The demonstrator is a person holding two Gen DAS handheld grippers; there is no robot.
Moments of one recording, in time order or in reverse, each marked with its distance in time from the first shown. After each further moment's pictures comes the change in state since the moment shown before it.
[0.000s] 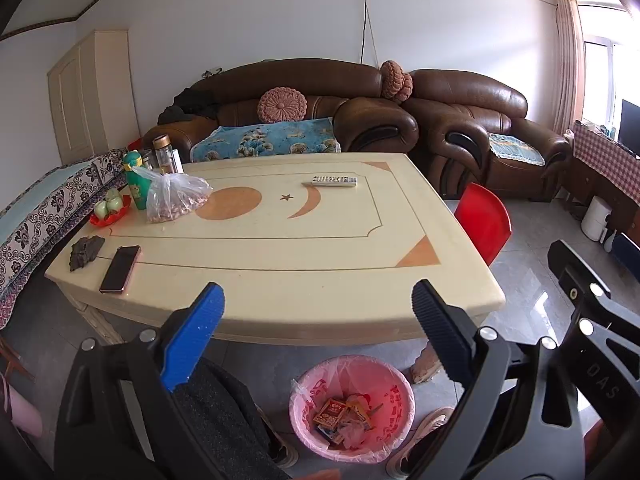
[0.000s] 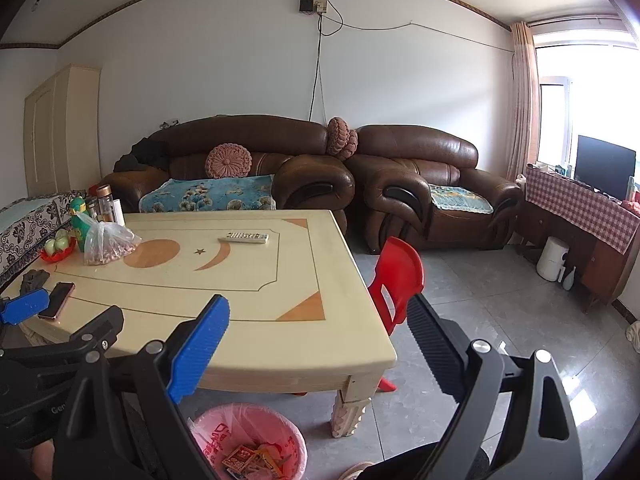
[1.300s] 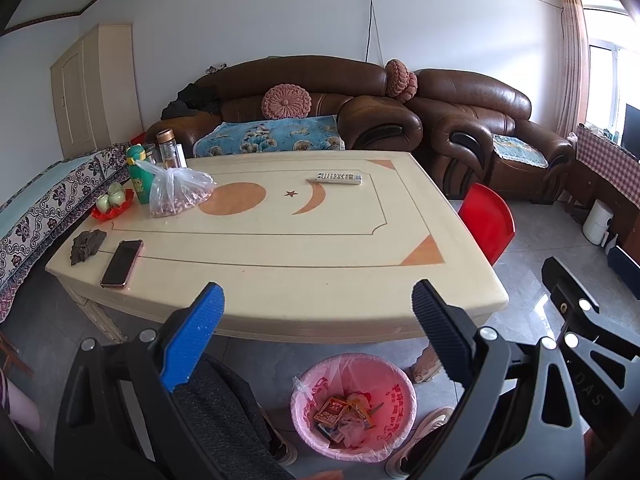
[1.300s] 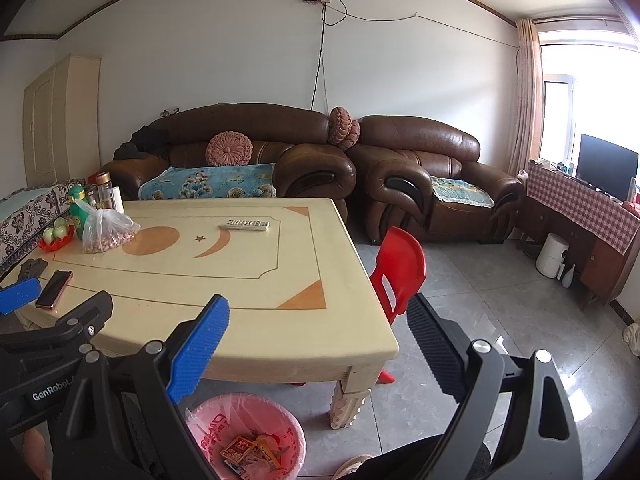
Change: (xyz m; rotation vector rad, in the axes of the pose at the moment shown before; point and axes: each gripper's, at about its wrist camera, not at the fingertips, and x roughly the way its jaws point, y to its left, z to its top) left arm 0.003 0.005 -0.005 -0.014 0.008 0.012; right arm 0.009 0.002 -0.008 -0.017 0.045 0.008
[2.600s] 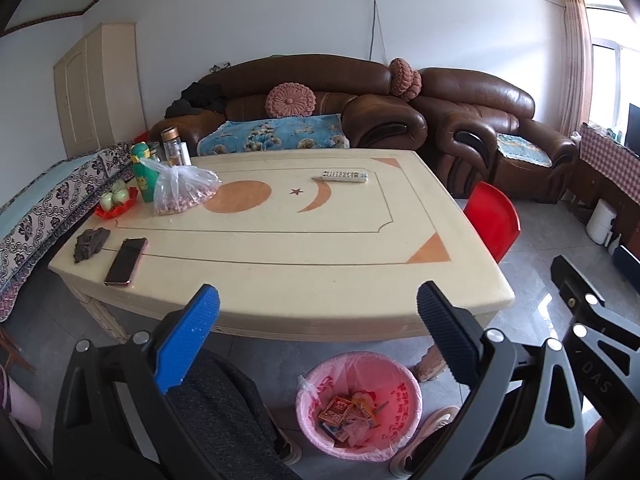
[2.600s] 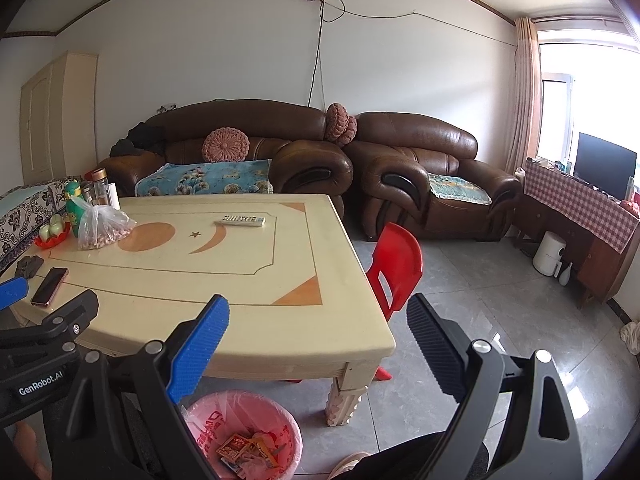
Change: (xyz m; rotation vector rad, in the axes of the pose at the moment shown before) left arm -0.001 0.005 -0.003 -0.006 0.003 0.018; right arm 0.006 0.001 -0.002 -0.002 0.010 -0.014
